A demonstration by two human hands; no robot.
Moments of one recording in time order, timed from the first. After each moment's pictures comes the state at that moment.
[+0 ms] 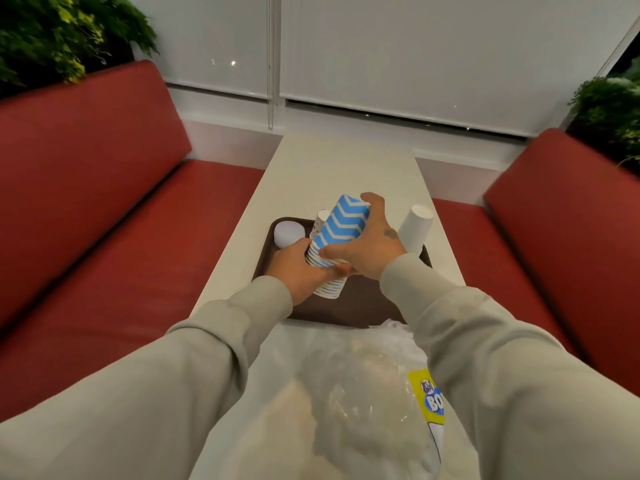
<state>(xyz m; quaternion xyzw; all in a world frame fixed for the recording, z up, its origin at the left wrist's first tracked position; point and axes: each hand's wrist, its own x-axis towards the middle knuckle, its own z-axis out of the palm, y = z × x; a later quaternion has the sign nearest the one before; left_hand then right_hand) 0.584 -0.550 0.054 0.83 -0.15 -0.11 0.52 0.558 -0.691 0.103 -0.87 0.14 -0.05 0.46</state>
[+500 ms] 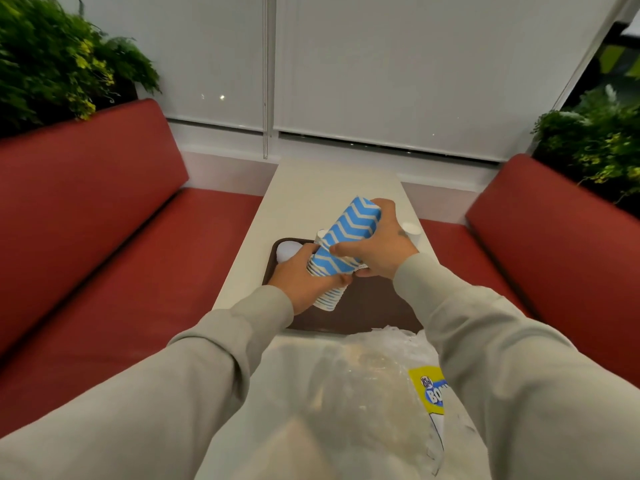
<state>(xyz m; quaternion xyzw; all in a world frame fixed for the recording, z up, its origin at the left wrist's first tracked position) 0.557 -0.523 0.082 0.81 -0.19 -0.11 0.54 0.528 -0.675 0.144 -0.84 0.16 -0.08 0.52</state>
